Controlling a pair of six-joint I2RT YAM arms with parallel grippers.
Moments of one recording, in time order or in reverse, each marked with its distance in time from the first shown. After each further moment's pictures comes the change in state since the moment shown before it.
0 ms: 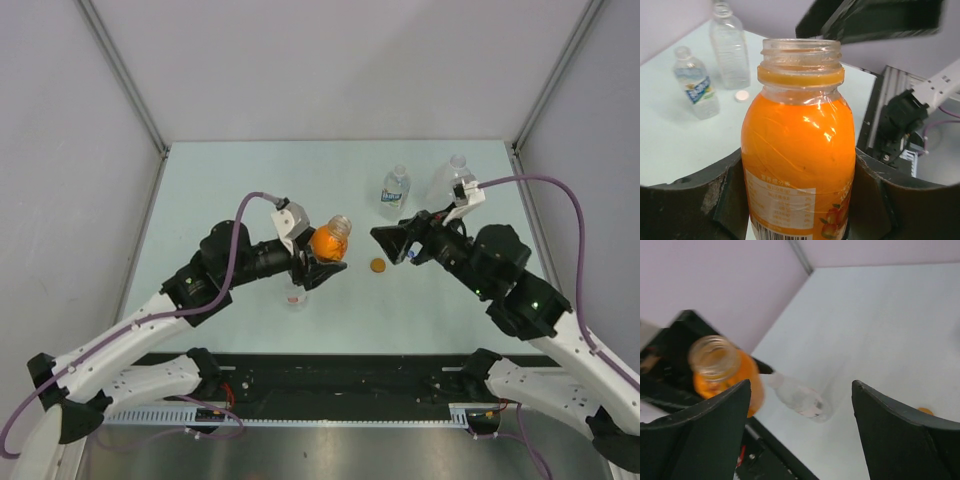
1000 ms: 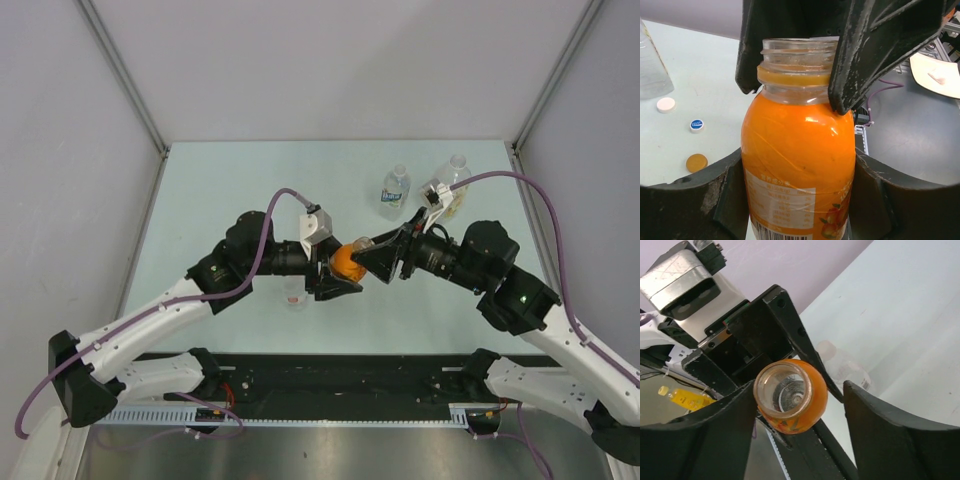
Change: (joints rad) left arm 0.005 0.151 0.007 0.094 0.363 -0.033; right arm 0.018 0.021 -0.003 0.054 -0.360 0.034
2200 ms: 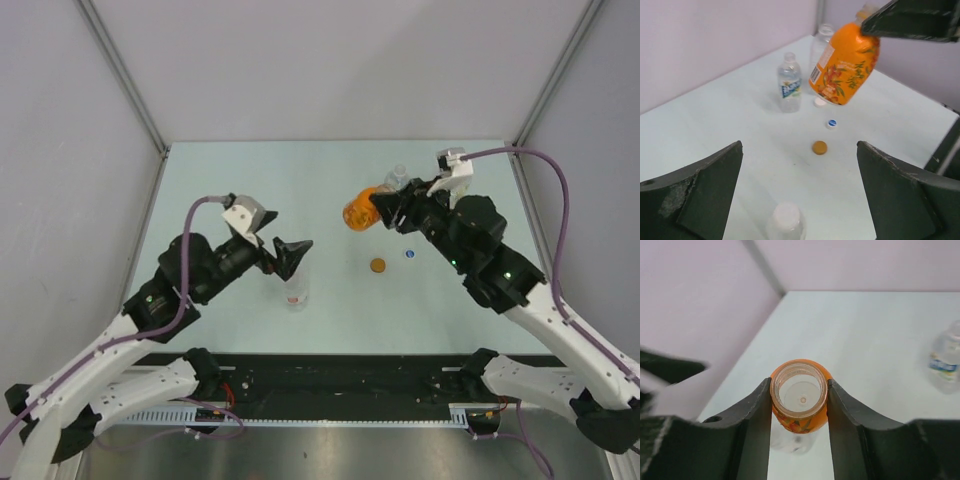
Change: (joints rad) left arm 0.007 -0.279 0.022 -0.226 -0.693 0.086; right arm -0.058 0.118 0.097 0.045 0.357 -0.093
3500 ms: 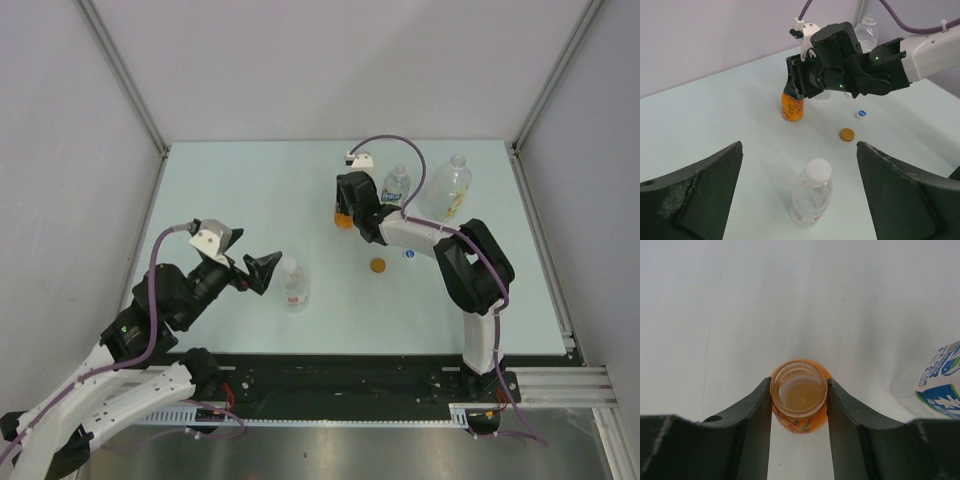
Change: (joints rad) left arm 0.000 -0.271 -0.134 -0.114 -0.223 -0.018; right arm -0.132 1.037 0.212 0.363 0.265 -0.125
